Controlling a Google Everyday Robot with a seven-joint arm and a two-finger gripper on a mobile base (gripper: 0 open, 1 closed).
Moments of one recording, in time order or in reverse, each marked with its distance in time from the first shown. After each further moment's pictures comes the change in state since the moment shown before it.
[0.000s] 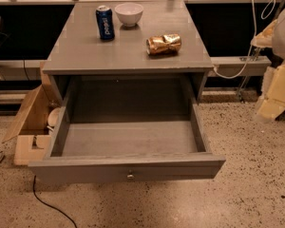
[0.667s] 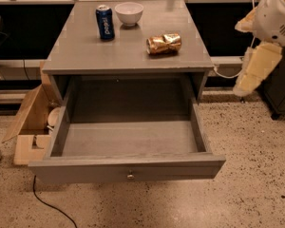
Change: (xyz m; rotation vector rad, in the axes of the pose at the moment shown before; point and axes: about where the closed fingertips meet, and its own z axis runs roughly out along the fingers) arm -0.017 -0.062 0.026 0.039 -0.078 -0.026
